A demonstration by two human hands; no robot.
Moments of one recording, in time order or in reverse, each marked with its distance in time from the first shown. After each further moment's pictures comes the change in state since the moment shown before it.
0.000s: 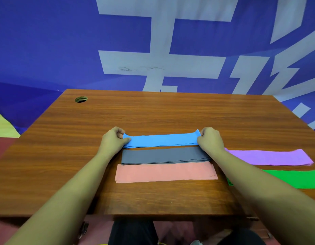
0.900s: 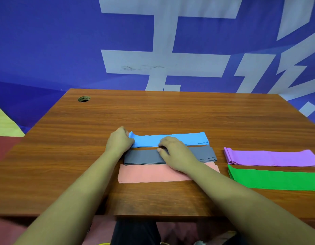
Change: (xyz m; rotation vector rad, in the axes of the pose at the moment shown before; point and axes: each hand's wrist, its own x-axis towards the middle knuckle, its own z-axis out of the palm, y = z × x) left_hand -0.004 0.025 0.006 0.196 -0.019 -0.142; right_hand -0.062 -0.067 0.058 -0.054 -0.200 -0.653
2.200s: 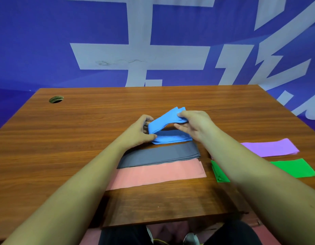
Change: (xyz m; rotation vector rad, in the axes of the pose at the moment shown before) left_hand 0.010 0.069 0.063 -0.407 -0.498 0.566; right_hand 0.020 0.052 -0.106 1.393 0.376 0.810
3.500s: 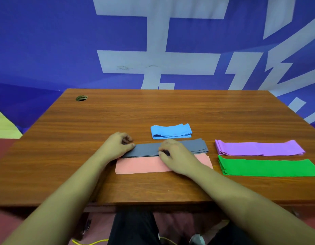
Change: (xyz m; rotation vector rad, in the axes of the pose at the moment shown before) left_hand -0.105 -0.032 -0.056 0.493 0.226 -0.237; right_hand -0.075 0.103 0.015 -1.315 -0.419 -0.791
